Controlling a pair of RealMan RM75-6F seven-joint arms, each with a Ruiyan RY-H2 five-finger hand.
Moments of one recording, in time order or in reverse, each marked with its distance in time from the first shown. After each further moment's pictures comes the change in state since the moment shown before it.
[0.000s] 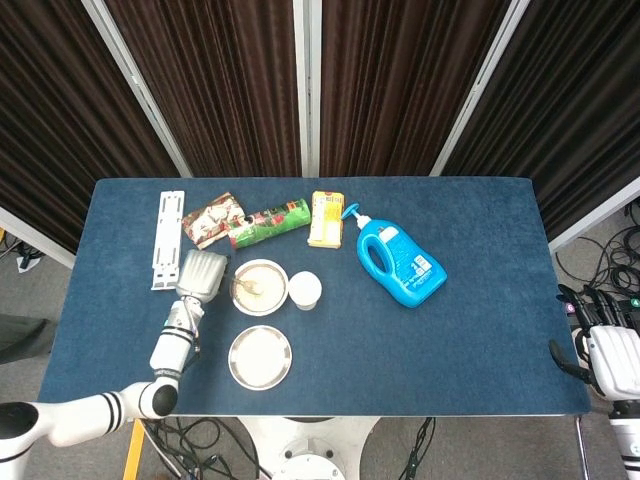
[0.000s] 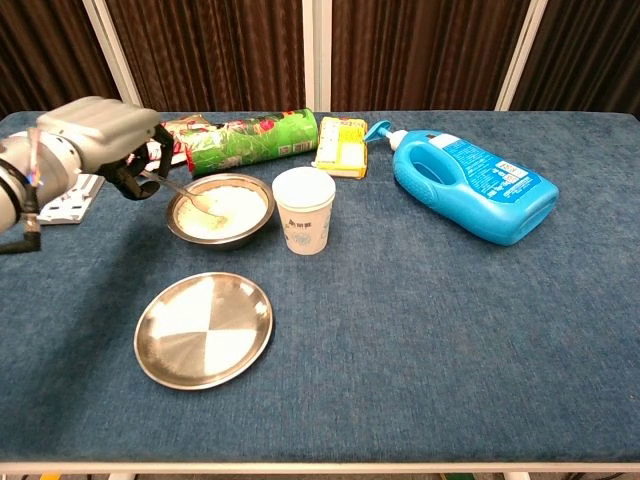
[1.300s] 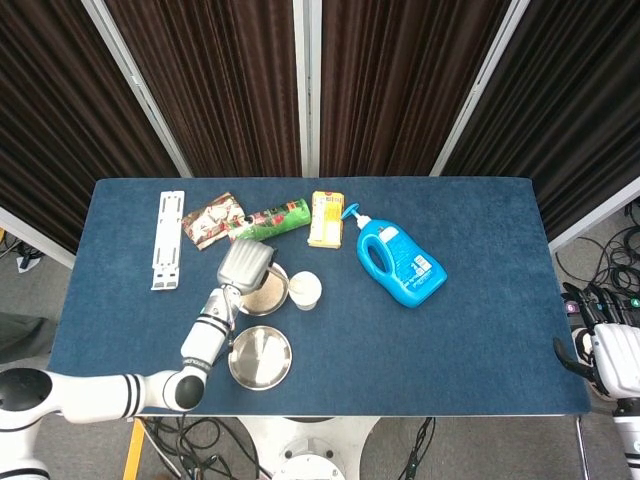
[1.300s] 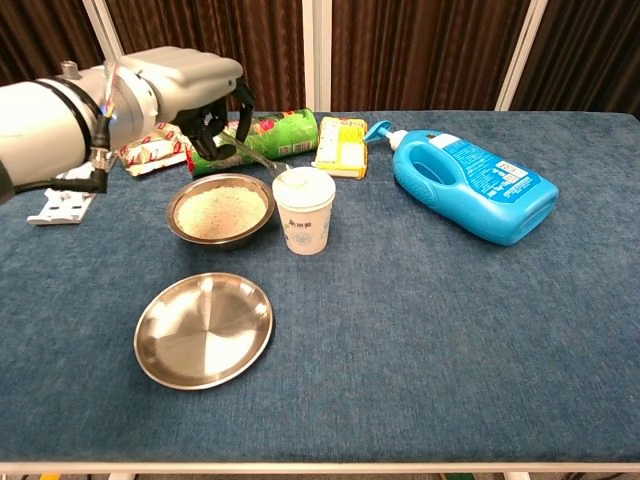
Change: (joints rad) left arm -0.232 0.040 -0.004 -0.200 -0.156 0.041 0.153; right arm 0.001 0.005 0.006 0.014 0.018 -0.009 0.011
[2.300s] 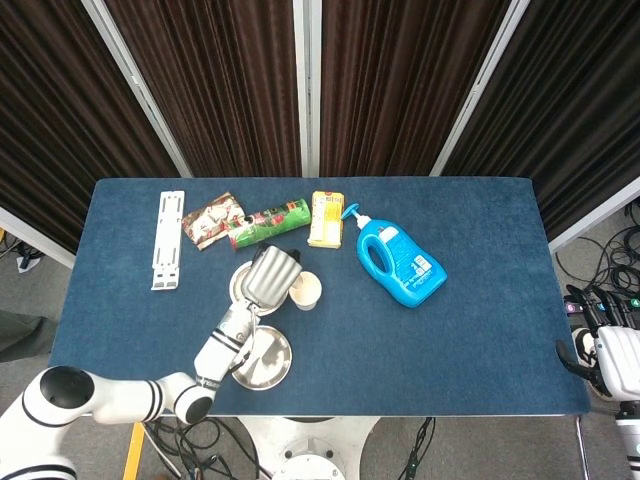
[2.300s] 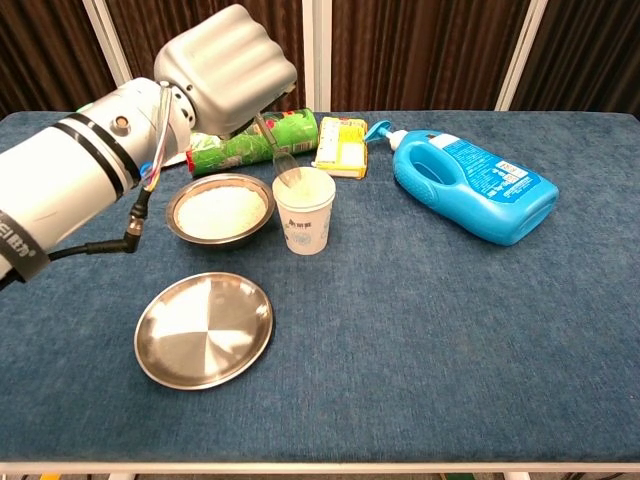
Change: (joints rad) left arm -0.057 -0.132 0.192 0.185 0.358 0.249 0.384; right arm -0.010 -0.005 -0.003 0.012 -0.002 0.006 0.017
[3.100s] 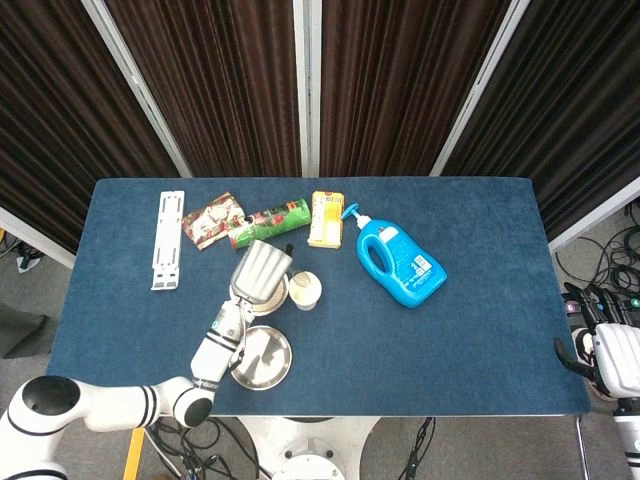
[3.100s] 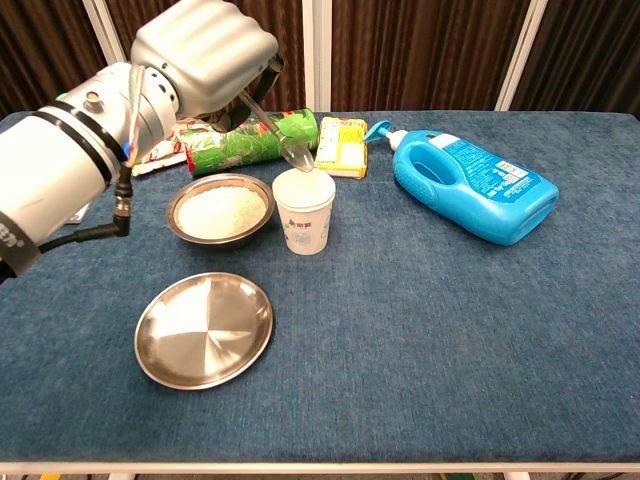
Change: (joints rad) left arm 0.087 0.018 -0.121 -0.079 -0.002 -0.018 -0.212; right arm 0.012 -0.003 0.008 0.006 0.007 -0.018 0.012
